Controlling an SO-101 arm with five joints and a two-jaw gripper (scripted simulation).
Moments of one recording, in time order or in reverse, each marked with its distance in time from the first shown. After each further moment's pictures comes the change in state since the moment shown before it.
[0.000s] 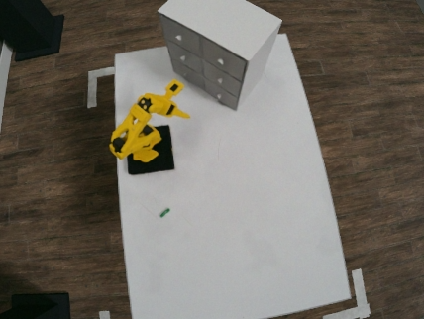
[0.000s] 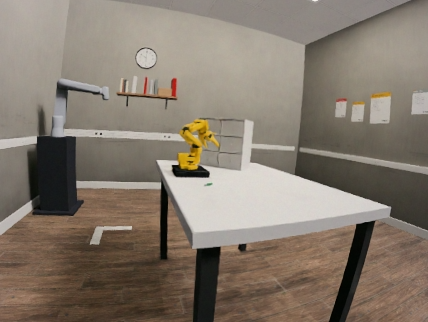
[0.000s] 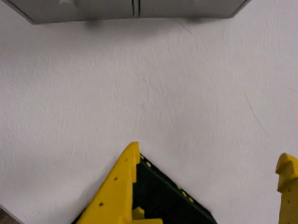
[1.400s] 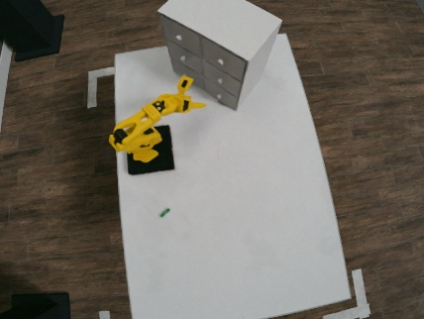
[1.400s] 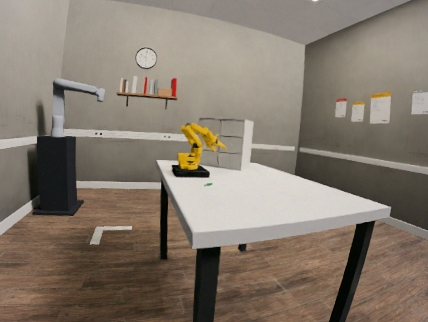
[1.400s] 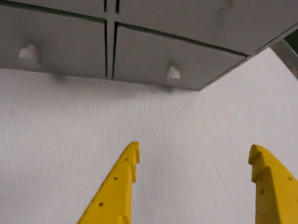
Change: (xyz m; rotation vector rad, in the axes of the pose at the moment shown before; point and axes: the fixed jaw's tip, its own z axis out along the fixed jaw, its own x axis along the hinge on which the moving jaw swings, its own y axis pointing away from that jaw) arm -0.043 -0.026 0.048 0.131 -0.301 -0.202
